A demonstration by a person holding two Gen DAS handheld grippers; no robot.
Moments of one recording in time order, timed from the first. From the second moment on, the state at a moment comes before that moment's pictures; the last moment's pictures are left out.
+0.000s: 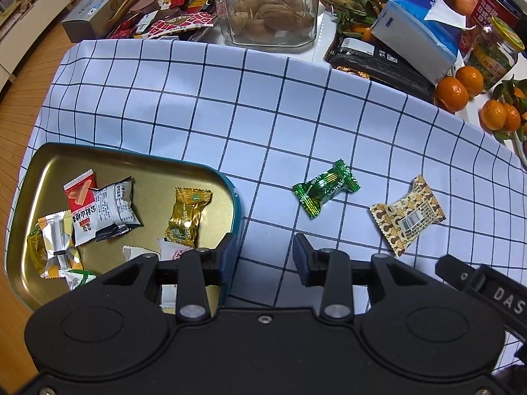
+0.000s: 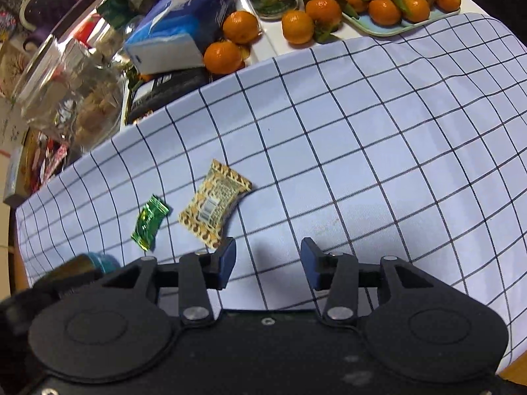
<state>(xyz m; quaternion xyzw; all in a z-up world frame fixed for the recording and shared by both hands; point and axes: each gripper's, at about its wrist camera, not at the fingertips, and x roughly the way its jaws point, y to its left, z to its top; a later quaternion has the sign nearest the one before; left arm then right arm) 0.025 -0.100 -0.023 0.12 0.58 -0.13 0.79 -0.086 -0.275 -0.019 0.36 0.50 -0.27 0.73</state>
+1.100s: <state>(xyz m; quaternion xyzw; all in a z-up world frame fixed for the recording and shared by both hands) 0.046 -0.073 0.000 0.07 0.58 -0.13 0.80 0.015 -0.255 -0.055 0.28 0.53 -0.30 0.75</state>
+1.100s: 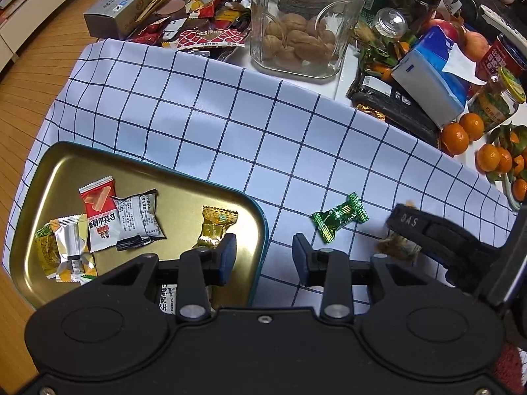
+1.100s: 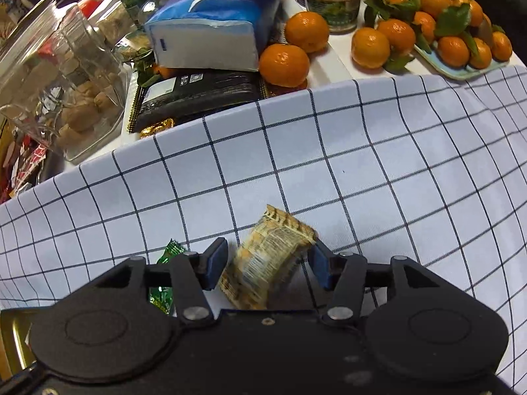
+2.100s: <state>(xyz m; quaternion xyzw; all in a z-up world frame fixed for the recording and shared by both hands) 0.037 -0.091 -0.021 0.07 0.57 -0.15 0.80 -0.096 -0.250 -0.014 0.26 0.54 -0.24 0.76</state>
